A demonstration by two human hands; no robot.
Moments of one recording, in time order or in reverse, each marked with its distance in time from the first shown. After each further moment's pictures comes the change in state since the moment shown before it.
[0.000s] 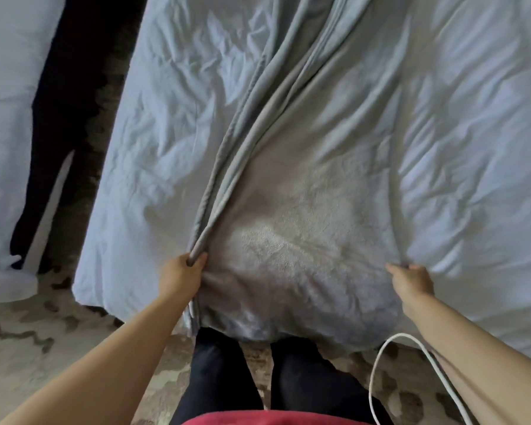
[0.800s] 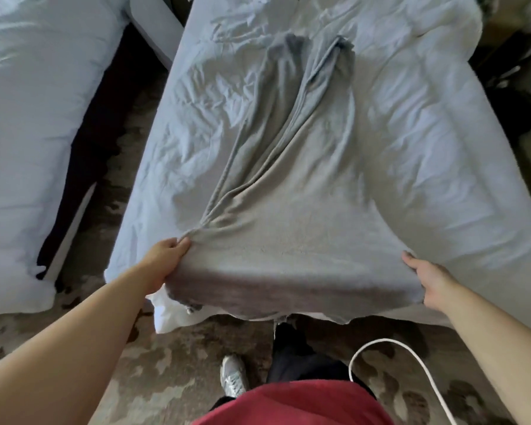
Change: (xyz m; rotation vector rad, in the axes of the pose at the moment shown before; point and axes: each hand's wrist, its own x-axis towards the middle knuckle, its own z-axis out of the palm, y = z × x) left_hand -0.104 -0.056 -0.094 -0.343 -0.159 0.123; right_hand -0.103 0.086 -0.117 0.589 -0.407 0.041
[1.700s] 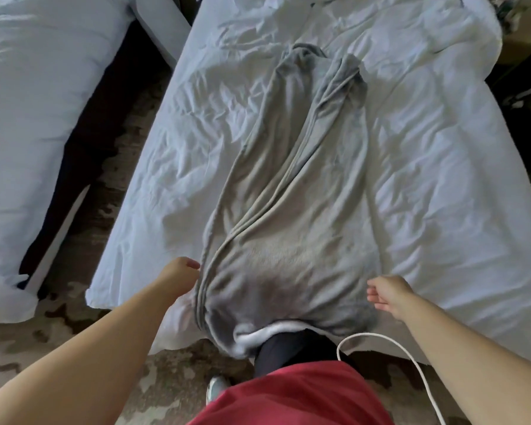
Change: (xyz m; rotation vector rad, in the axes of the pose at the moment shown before) left_hand 0.045 0.041 0.040 0.182 -0.080 -0.144; right_hand 0.059 -0.029 0.076 -0.468 0.105 0.023
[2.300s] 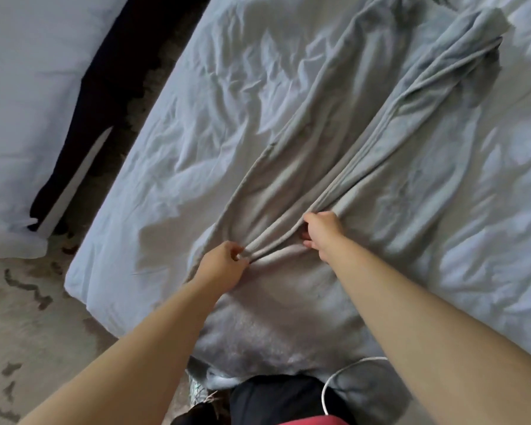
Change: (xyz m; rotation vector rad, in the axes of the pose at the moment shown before) left_hand 0.130 0.104 0.070 0.134 0.144 -0.046; right_hand 0.102 -0.238 0.185 -0.040 -0.343 -0.204
